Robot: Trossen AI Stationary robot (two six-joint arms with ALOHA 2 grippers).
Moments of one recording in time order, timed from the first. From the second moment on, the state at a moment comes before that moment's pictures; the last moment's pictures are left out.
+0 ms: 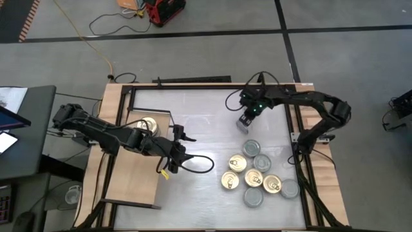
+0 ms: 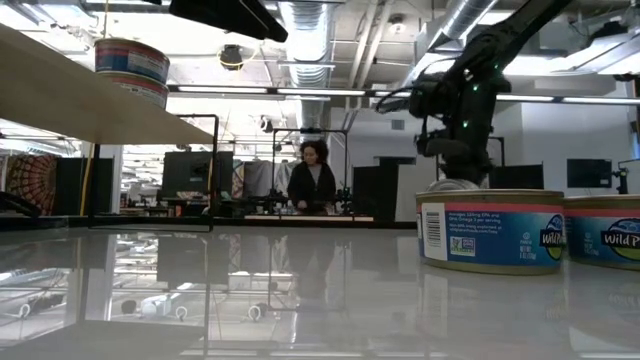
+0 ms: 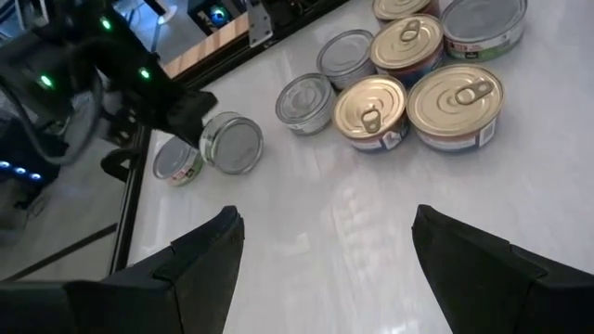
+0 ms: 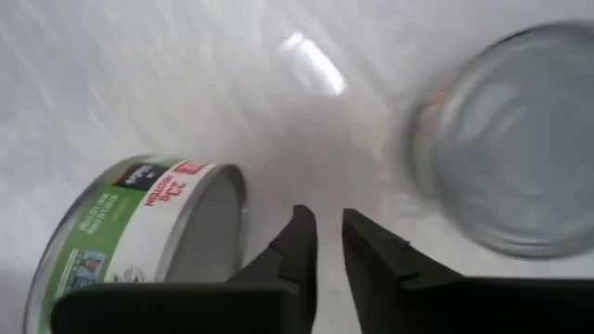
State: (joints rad) left arm -0.30 1.29 1.02 -0.26 -0.43 0.32; right arm -0.58 1.54 0.94 -0.68 0.00 0.13
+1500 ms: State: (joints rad) left arm -0.21 1.29 1.02 -0.23 -0.28 0.13; right arm -0.12 1.46 0.81 -0.62 0.35 0.29
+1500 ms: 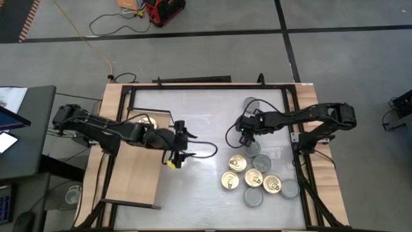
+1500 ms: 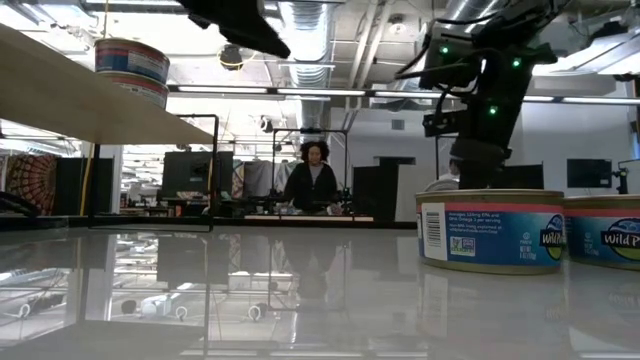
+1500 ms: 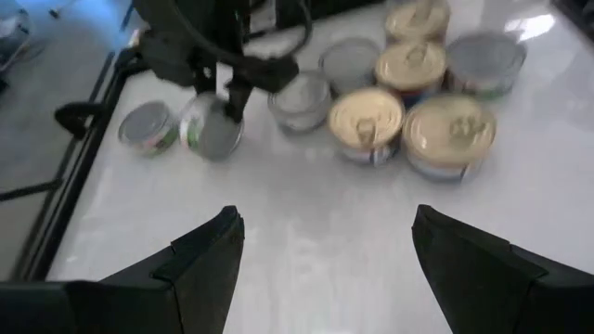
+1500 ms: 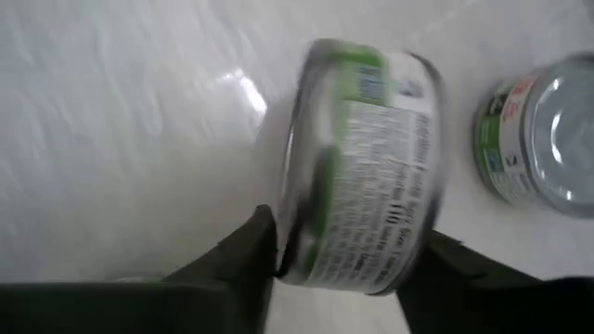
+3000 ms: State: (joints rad) left arm -0.18 1.29 1.05 0.13 -0.33 0.40; right arm 0.31 1.30 0.88 0.30 0.52 -0.45
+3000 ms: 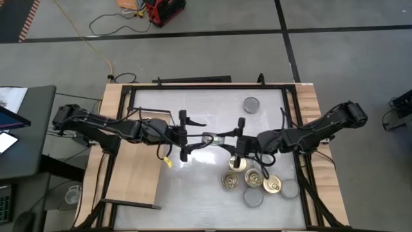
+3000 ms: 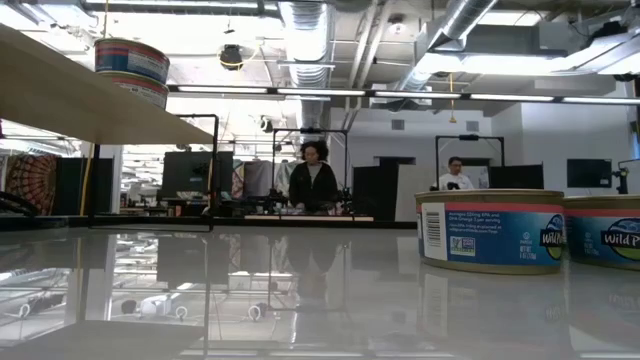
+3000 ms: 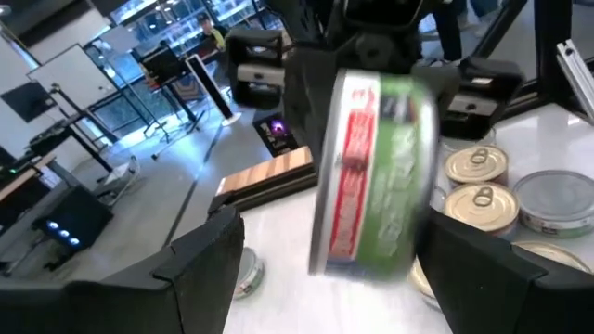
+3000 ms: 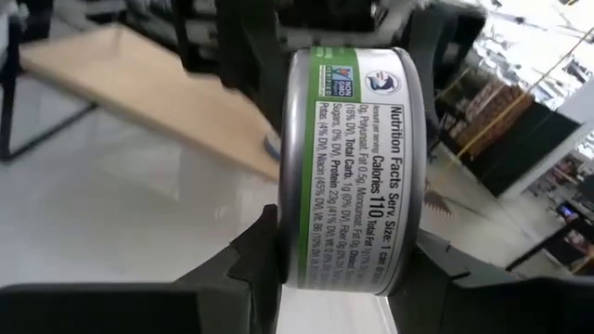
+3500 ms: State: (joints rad) left arm -0.20 1.29 1.05 0.22 -0.25 0.41; right arm 0.28 1.30 0.88 0.40 0.39 -0.46
